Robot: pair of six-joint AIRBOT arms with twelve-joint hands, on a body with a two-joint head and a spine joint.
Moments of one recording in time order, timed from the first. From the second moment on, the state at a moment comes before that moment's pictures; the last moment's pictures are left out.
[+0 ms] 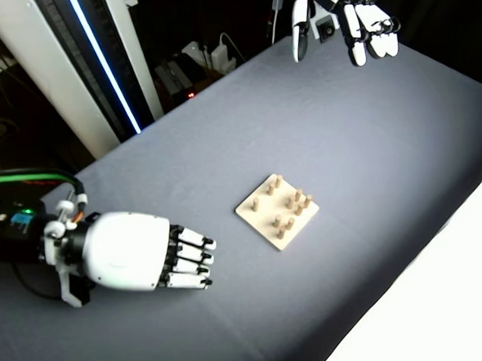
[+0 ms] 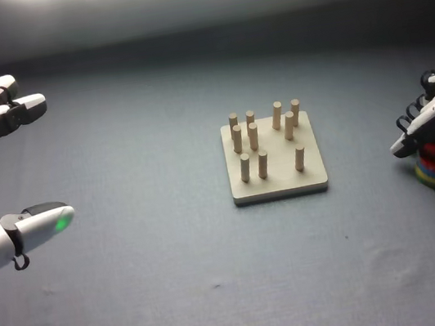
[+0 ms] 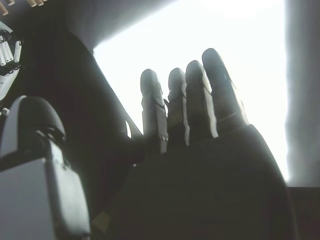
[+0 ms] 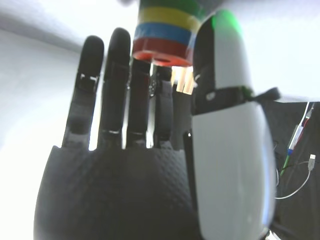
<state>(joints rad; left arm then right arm) 1.27 -0.79 0.90 -0.36 -1.35 0.73 -0.81 -1.03 1.32 -0.27 0.68 -0.53</state>
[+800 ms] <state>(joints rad) 1.27 -0.79 0.90 -0.36 -1.35 0.72 -0.80 -1.03 1.33 -0.28 0.67 -0.53</state>
